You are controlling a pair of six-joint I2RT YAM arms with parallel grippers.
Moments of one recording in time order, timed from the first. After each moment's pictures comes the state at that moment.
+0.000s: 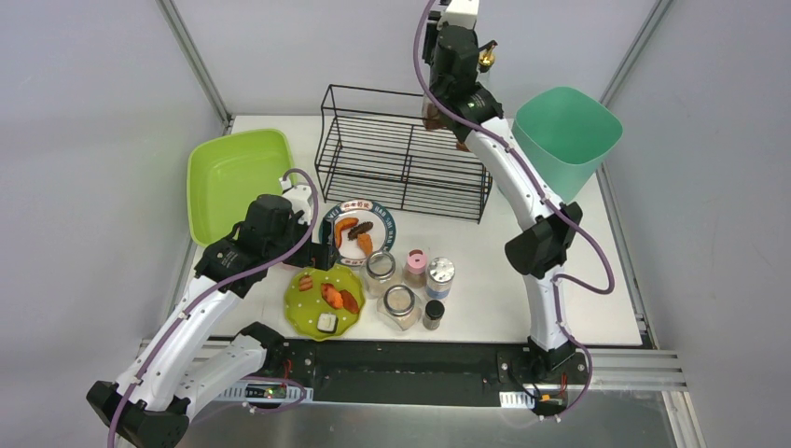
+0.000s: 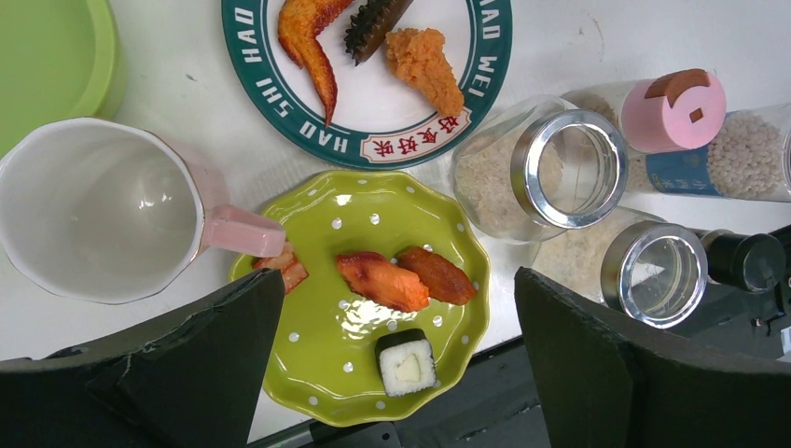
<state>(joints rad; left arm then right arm) -0.47 0.81 0.90 -0.83 0.03 -0.27 0.59 2.13 2.43 -0.15 0.64 0.00</state>
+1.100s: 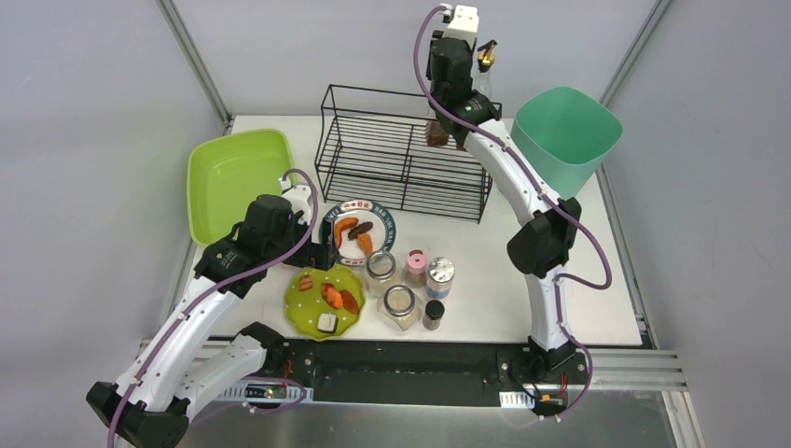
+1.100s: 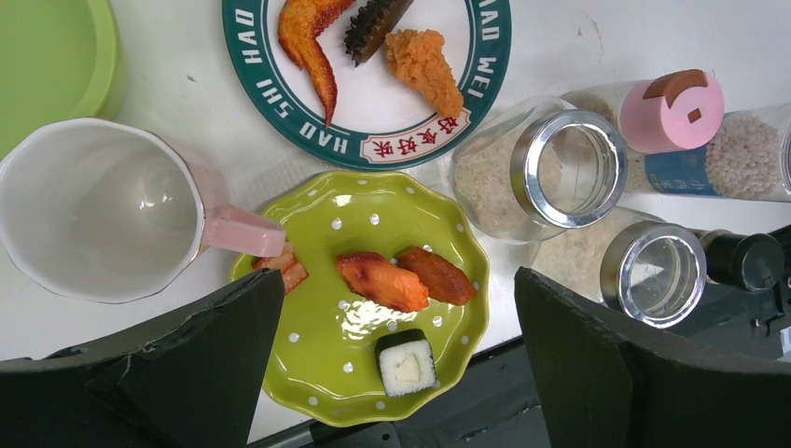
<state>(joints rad) -0.47 0.81 0.90 -0.83 0.03 -0.27 0.58 2.13 2.31 -0.25 0.70 0.11</state>
